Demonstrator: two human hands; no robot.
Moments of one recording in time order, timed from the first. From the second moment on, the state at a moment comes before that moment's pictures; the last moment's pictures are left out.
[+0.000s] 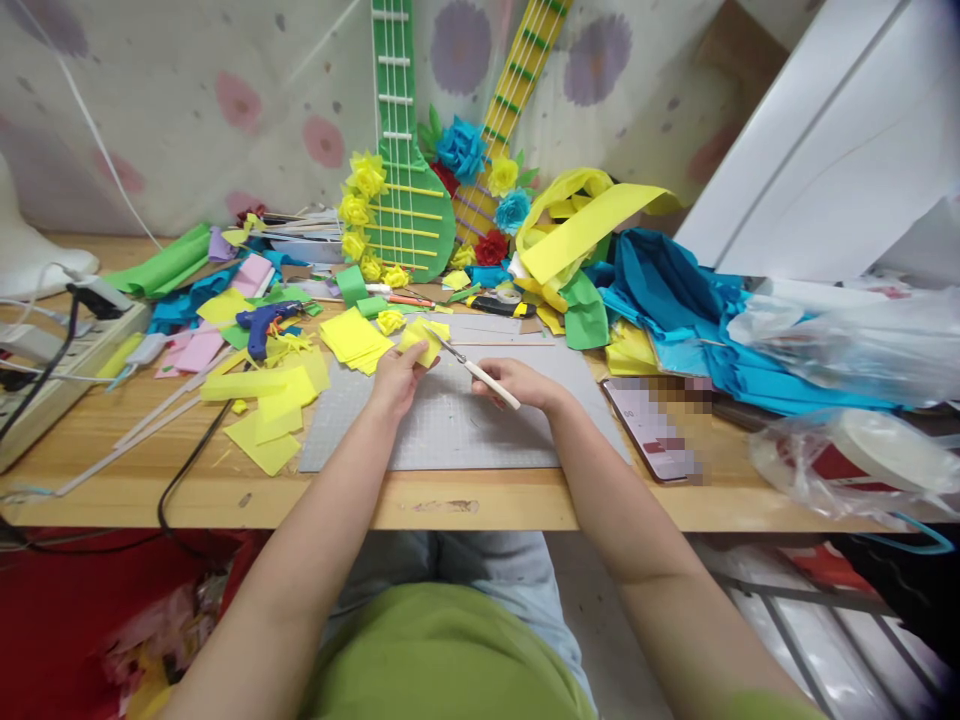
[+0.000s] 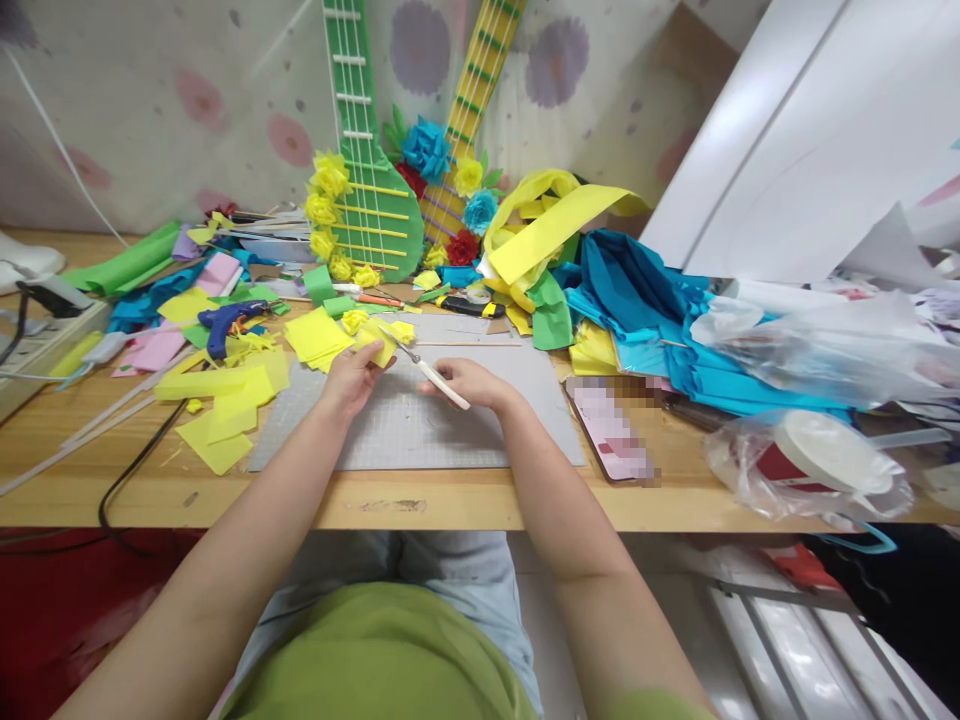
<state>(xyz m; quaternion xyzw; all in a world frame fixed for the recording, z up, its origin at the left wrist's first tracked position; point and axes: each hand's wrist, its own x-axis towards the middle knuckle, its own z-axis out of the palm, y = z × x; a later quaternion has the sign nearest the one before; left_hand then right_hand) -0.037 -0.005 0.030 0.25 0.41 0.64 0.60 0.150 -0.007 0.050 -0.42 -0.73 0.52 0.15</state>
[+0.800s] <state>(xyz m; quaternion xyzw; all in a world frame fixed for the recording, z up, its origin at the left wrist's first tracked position) -0.048 -0.004 0.025 0.37 0.42 0.55 0.62 0.166 -0.004 0.055 -0.39 -0.77 0.49 0.12</state>
